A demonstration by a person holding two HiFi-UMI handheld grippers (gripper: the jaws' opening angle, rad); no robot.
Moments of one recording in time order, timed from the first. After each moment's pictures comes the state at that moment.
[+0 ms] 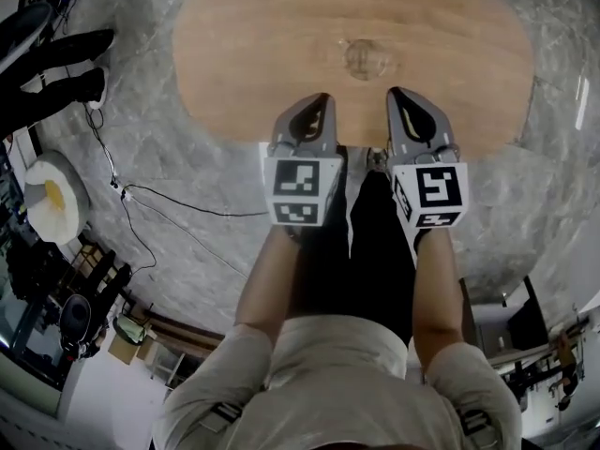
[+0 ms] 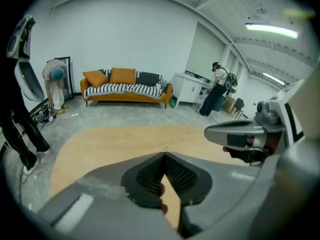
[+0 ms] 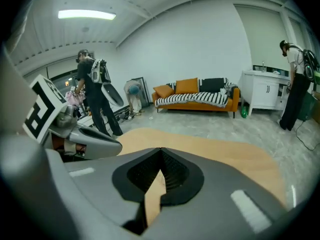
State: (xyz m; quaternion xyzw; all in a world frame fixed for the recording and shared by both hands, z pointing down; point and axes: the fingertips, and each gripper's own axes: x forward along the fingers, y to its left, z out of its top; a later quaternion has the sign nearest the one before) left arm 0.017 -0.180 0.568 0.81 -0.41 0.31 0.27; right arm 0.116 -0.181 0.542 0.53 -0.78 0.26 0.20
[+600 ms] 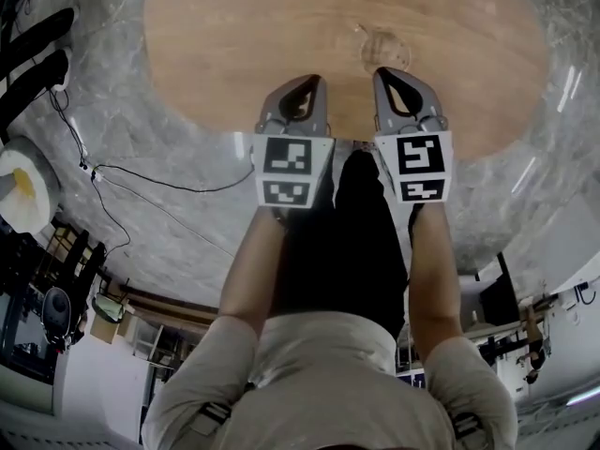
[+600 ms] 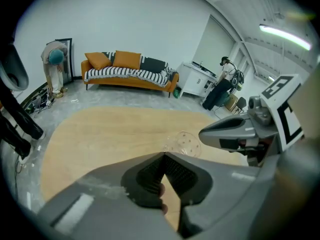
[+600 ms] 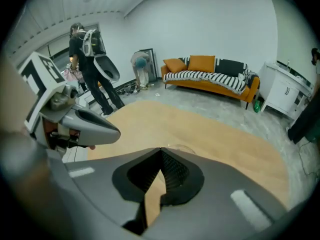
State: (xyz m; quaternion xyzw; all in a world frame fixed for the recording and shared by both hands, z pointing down) left arm -0.023 -0.208 0.651 0.79 -0.39 0.33 0.34; right arm 0.067 -0.218 0.640 0.45 -0.77 0.29 0.34
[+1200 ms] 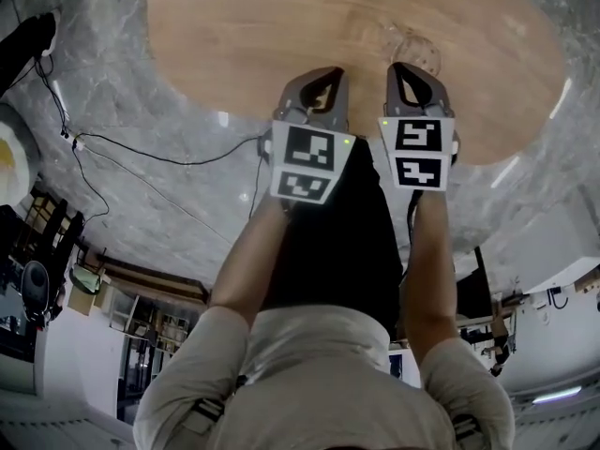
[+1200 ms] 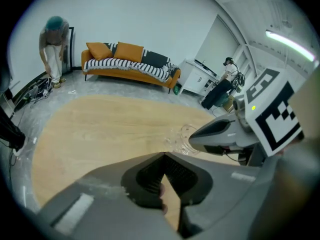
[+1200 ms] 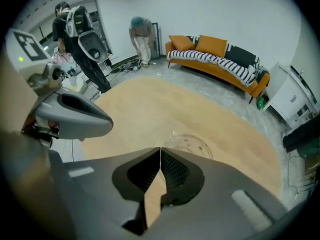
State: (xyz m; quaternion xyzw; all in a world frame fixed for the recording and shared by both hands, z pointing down) left arm -0.025 -0.201 0.677 0.79 -0.37 0.33 0.37; right arm 0.055 -0.212 0.693 0.42 -0.72 0.31 0.45
